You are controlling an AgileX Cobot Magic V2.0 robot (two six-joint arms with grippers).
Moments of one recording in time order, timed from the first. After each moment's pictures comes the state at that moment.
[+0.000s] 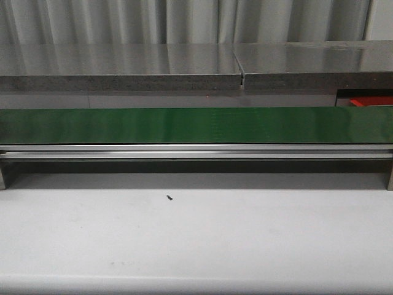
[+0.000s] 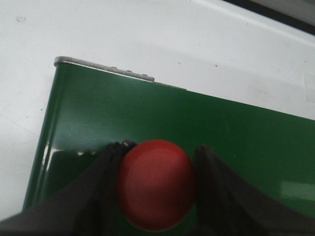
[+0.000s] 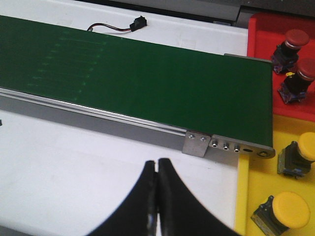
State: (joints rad) left arm 0.25 1.85 -1.46 -0.64 0.78 0.42; right arm -0.14 0.73 -0.66 0.43 0.63 -0.48
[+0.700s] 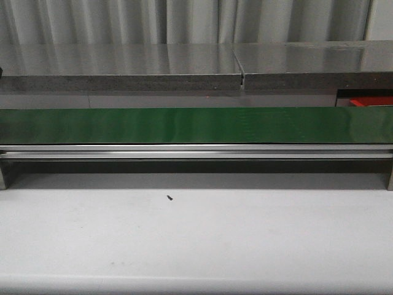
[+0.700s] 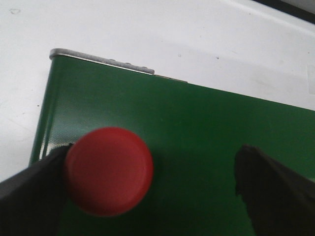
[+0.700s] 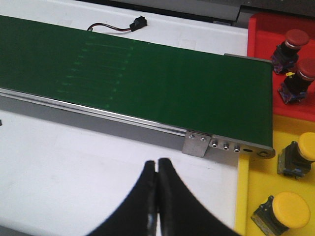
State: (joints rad) left arm 0.25 1.85 -1.45 -0.65 0.78 0.46; right arm -0.14 0.73 -0.66 0.43 0.63 -0.48
